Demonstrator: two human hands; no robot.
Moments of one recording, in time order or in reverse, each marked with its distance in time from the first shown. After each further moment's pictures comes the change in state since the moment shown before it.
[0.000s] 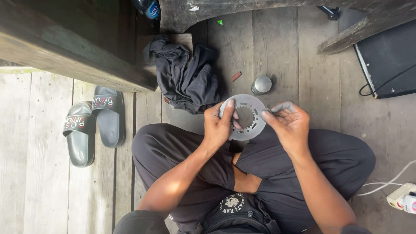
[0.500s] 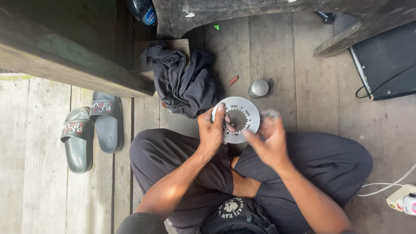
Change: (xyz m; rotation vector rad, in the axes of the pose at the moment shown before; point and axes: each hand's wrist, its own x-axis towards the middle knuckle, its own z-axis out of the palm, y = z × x) left_hand -0.006 0.014 0.003 -0.091 0.091 0.033; right_hand -0.029 0.005 0.037 -0.033 -0.084 -0.068
